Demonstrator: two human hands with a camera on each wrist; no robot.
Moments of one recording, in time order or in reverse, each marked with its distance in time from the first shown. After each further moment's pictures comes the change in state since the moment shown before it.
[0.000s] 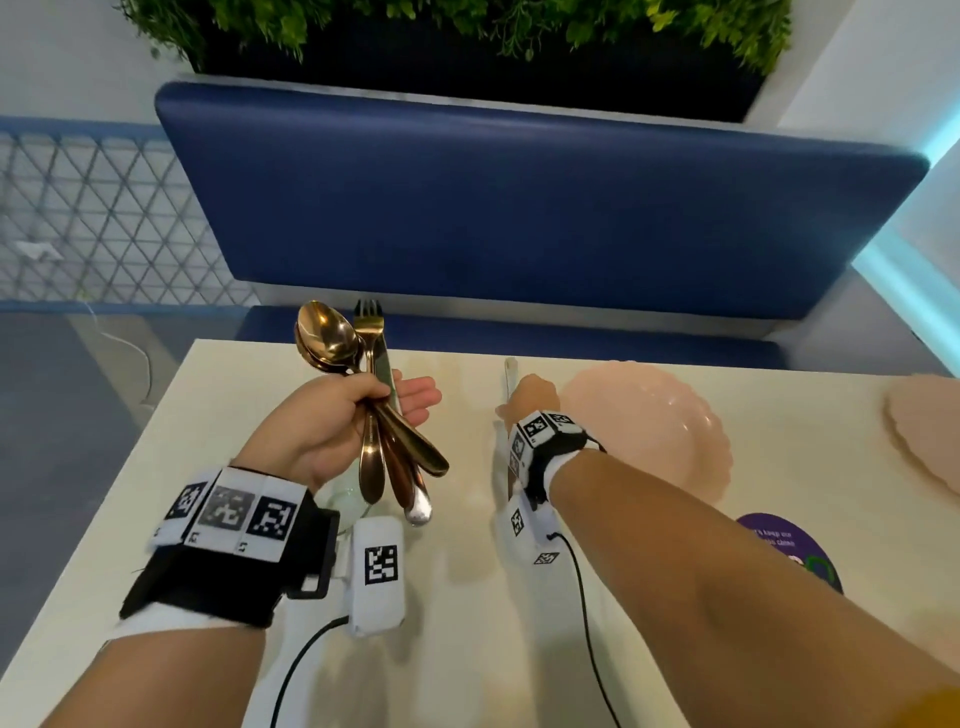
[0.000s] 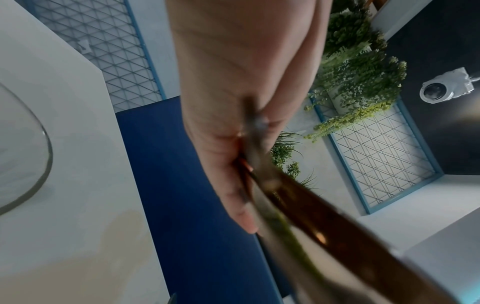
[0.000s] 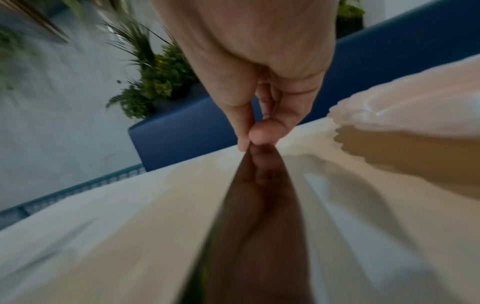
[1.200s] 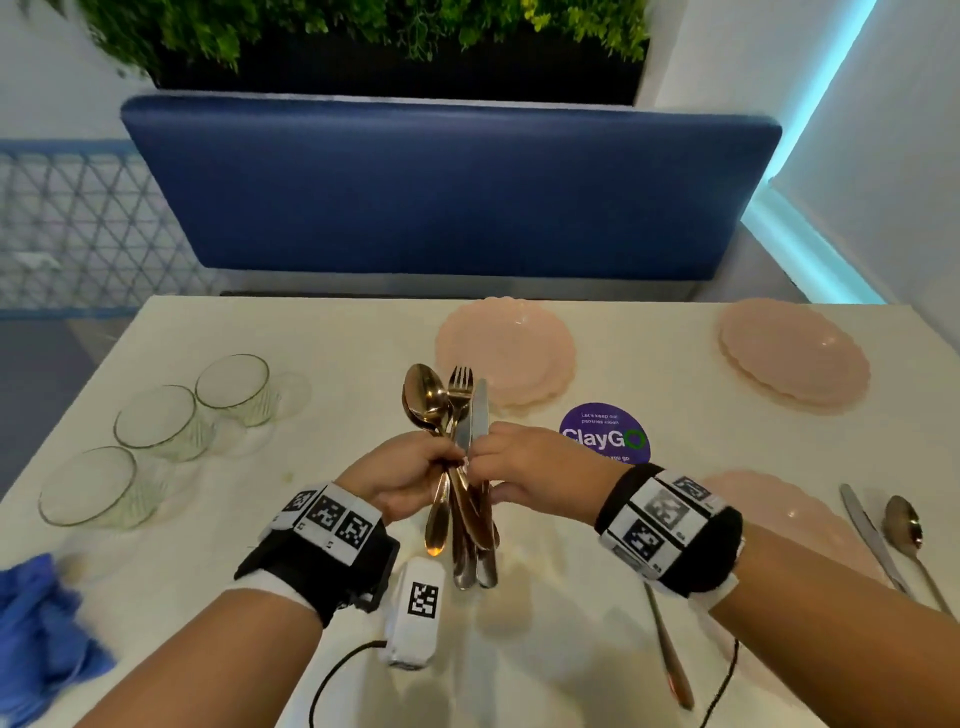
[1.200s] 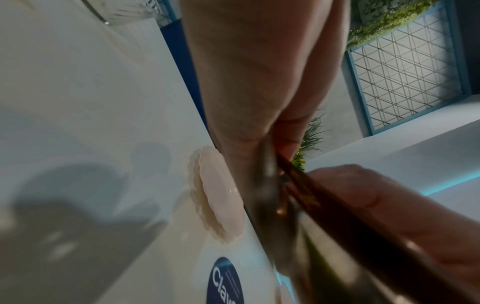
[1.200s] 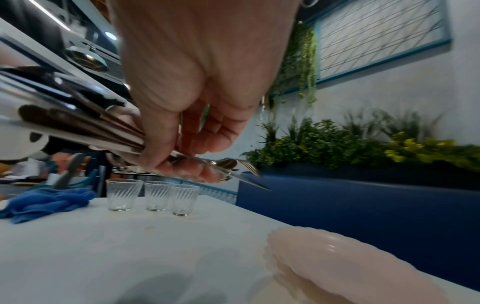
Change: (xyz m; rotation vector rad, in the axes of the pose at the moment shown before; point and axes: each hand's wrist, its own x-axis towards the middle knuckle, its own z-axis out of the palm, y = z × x) left_hand -0.088 -0.208 0.132 0.202 -0.141 -0.218; right_hand -0.230 0.210 -0.106 -0.235 -0.113 -1.291
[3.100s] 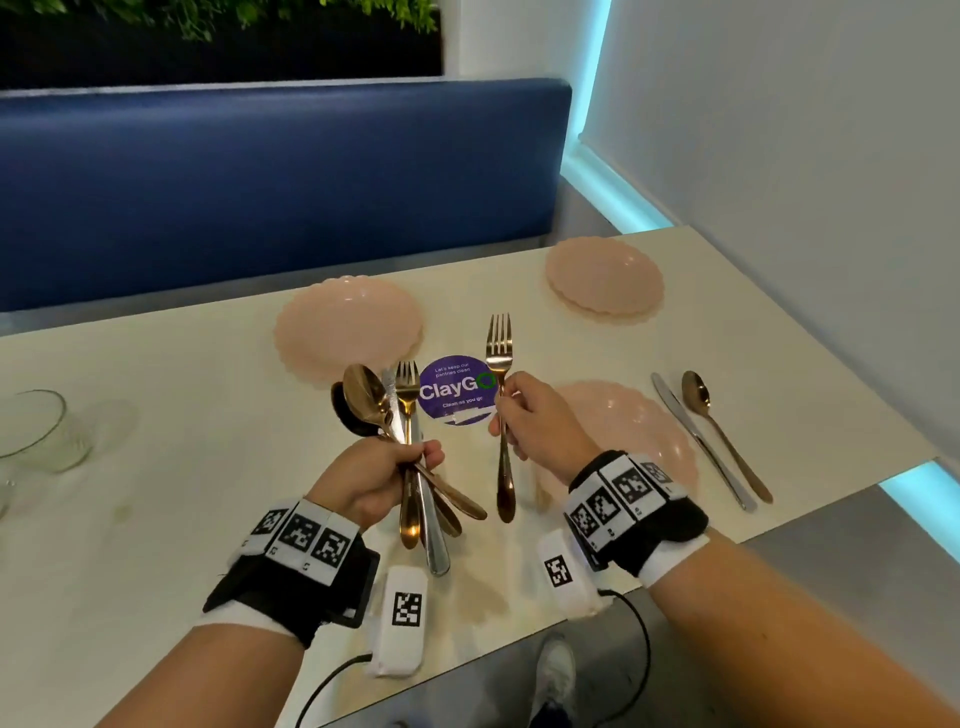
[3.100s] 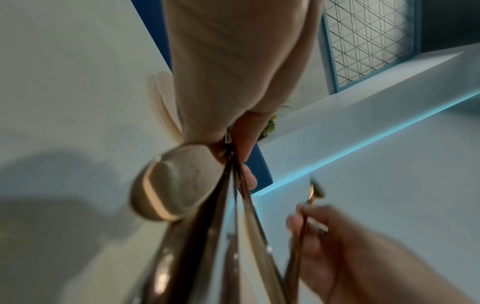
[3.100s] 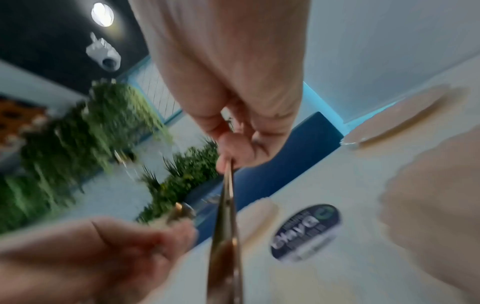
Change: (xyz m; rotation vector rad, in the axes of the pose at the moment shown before) left_hand 0.021 -0.067 0.101 0.041 0.030 -0.086; right_hand -0.139 -0.013 -0.003 0.775 0.644 1.156
